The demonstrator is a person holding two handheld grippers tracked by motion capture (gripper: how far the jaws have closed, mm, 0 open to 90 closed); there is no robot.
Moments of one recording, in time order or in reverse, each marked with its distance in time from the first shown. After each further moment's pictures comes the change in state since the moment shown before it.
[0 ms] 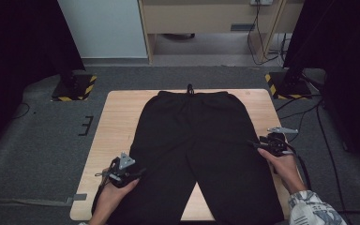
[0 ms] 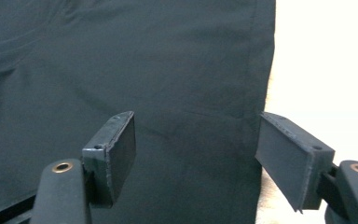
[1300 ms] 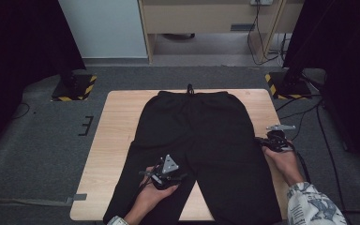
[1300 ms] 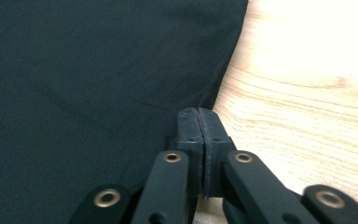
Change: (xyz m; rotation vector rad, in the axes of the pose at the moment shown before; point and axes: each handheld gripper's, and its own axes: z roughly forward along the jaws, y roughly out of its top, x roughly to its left) left arm -0.120 0.024 0.054 -0.012 -0.267 0.163; right arm -0.023 0.005 0.016 0.084 -0.059 -0.079
